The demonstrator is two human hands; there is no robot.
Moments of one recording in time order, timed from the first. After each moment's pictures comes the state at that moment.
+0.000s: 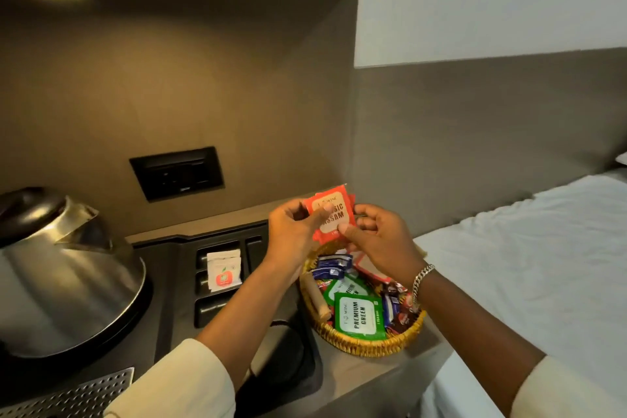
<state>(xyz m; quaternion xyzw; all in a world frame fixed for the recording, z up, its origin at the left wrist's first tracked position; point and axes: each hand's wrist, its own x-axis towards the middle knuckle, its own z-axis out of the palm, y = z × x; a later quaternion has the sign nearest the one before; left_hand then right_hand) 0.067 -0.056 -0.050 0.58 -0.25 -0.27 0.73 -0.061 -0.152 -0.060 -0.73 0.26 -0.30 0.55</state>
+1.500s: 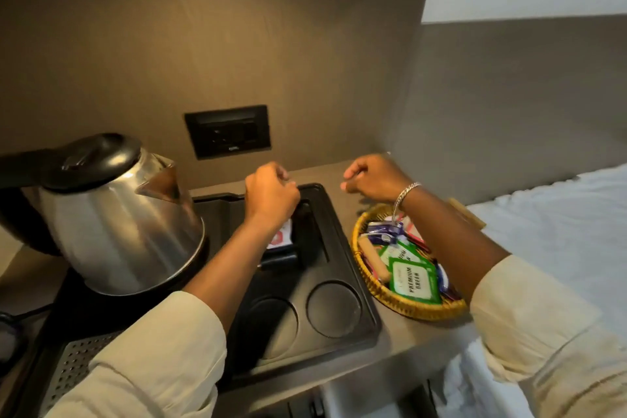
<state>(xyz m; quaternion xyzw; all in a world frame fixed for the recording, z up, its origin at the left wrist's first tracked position) 0.159 0.011 -0.058 0.84 -0.28 -0.03 0.46 0.040 -0.146 -0.042 -0.86 0.35 -0.13 0.36</state>
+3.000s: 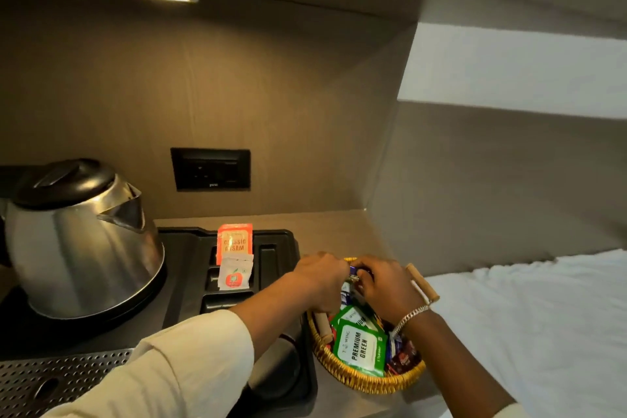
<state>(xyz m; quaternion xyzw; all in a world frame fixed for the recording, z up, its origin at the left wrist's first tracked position) 0.063 -0.063 -0.060 0.79 -0.60 -0.12 -0.01 -0.055 -0.170 -0.090 -0.93 0.28 -0.14 0.19</state>
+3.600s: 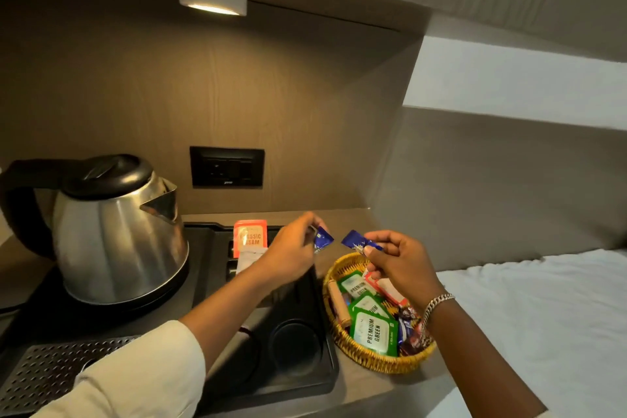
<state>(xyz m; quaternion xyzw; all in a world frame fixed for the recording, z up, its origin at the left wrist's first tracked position) 0.108 0.010 -0.053 0.70 -0.47 -0.19 0.50 -0.059 -0.120 -0.036 -0.73 0.31 -0.26 0.55</state>
